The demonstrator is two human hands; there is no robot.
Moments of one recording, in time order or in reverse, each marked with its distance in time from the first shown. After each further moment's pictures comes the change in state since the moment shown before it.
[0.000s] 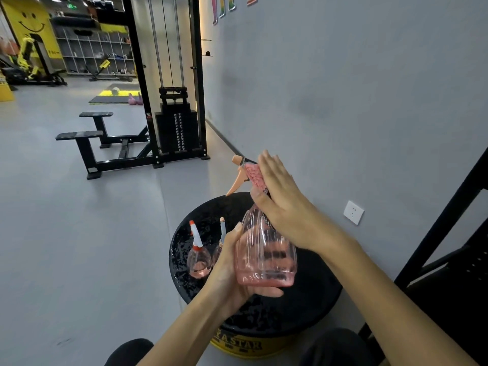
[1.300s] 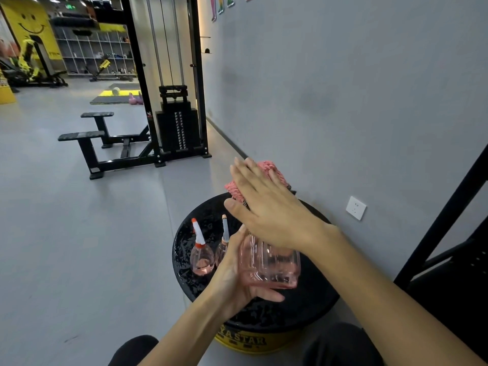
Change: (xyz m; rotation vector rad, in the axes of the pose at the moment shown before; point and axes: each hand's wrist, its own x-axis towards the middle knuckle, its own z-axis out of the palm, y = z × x) left_hand -0.003 -0.007 -0.002 0.030 -0.024 0.012; right_hand 0.008 -0.021 0.011 -0.364 -0.127 -0.062
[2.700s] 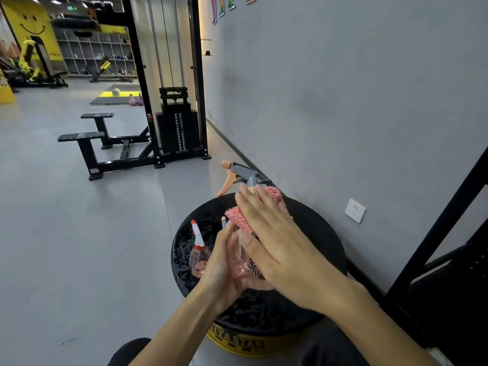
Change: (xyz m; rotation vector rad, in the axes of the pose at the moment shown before) left_hand 0.003 0.009 -0.005 -0.007 0.080 0.059; right_hand -0.057 -0.019 0.010 0.261 0.085 -0.046
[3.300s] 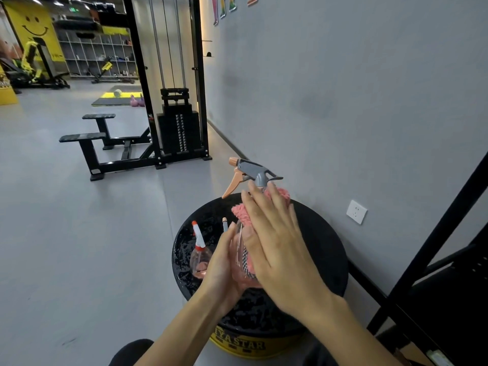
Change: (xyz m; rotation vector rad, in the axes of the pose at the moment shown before) left_hand 0.002 0.001 0.004 -0.015 0.138 0.035; right_hand 0.006 0.001 0.030 -0.025 0.319 0.038
